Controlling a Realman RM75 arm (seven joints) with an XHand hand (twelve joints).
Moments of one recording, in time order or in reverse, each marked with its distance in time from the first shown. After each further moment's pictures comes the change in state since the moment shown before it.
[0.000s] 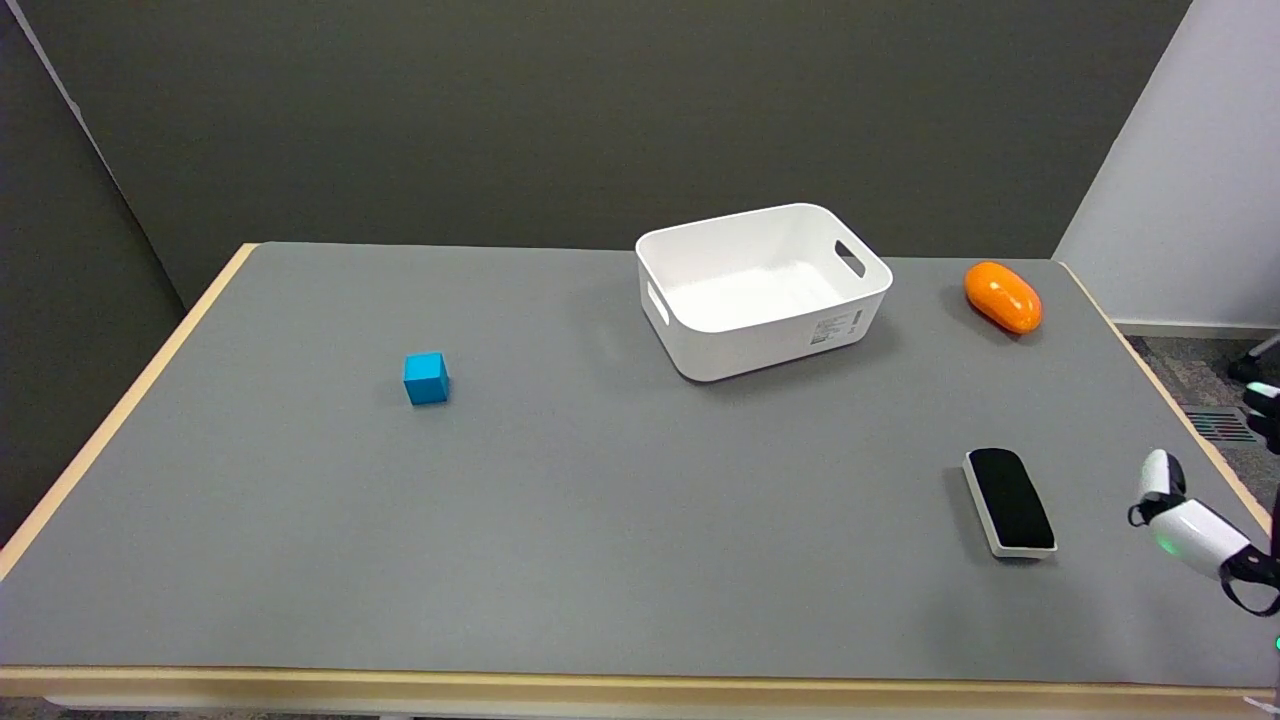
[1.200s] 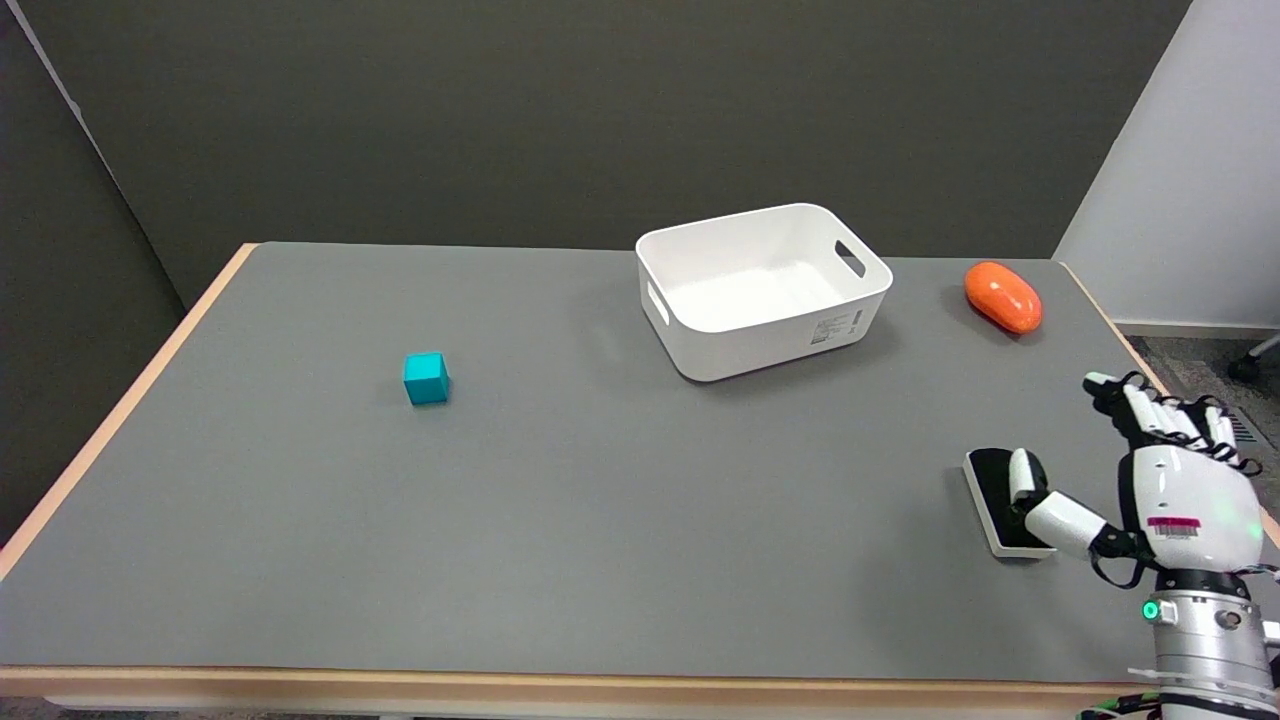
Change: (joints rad) arm 0.167 0.014 -0.150 -0.053 -0.082 -0.141 -0.119
